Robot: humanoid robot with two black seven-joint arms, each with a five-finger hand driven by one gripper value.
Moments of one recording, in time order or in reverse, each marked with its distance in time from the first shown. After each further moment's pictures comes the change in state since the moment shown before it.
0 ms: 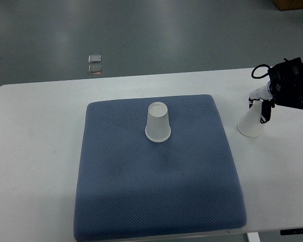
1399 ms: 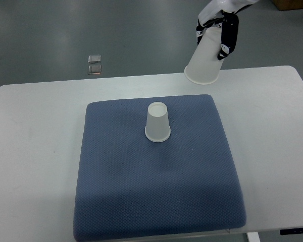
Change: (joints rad) left arm -0.002 0.000 0.003 0.000 0.000 0.000 0.000; right arm 0.803 0.042 0.171 0.373 0.084 0.334 0.021
